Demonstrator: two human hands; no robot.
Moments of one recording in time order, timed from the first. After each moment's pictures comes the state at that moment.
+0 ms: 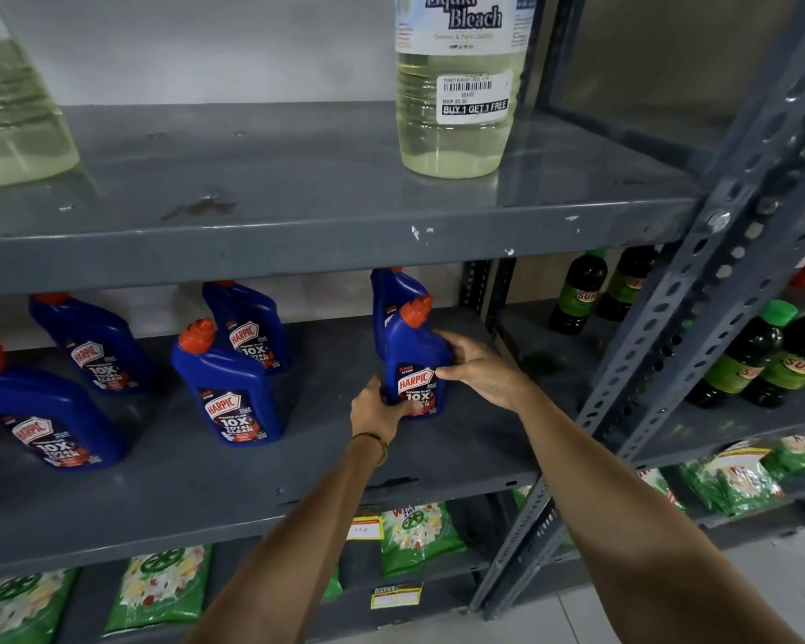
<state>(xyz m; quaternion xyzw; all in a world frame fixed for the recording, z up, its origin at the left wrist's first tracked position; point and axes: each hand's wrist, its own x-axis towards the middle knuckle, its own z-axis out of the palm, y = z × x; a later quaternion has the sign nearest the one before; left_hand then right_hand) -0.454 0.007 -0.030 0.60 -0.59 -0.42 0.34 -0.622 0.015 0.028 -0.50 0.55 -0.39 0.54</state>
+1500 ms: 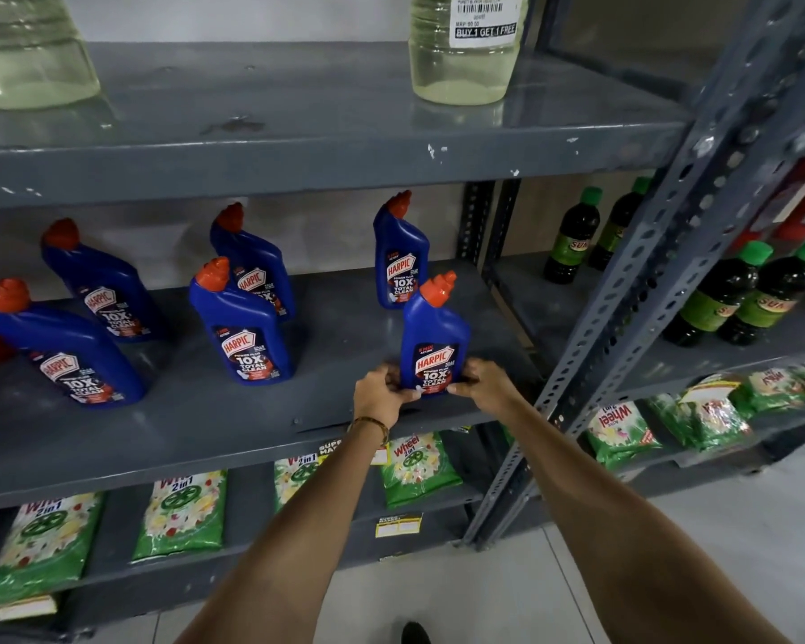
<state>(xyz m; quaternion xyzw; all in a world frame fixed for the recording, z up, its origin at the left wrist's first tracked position) -0.430 0.067 -0.045 0.57 -0.61 -0.45 0.31 -0.602 0.094 -0.045 -0.48 0.69 -0.34 0.42</state>
